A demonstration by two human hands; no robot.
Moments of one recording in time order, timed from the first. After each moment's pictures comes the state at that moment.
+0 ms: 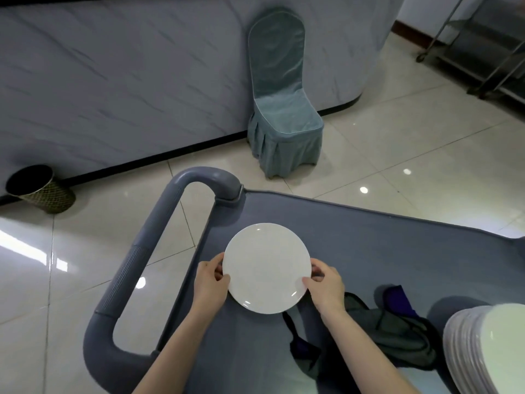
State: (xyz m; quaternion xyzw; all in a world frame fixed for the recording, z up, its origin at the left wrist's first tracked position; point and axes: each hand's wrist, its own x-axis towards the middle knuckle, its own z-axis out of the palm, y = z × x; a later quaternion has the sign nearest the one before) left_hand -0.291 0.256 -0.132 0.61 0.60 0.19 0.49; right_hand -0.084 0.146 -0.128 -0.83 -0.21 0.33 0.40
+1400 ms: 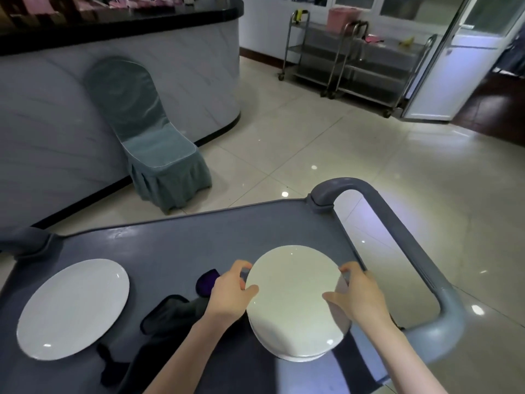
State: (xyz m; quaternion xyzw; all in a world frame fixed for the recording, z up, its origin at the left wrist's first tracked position) left_hand 0.022 0.006 -0.064 0.80 0.36 0.03 0.47; right_hand 0.170 -0.198 -0.022 -0.95 -0.14 0.20 0.21
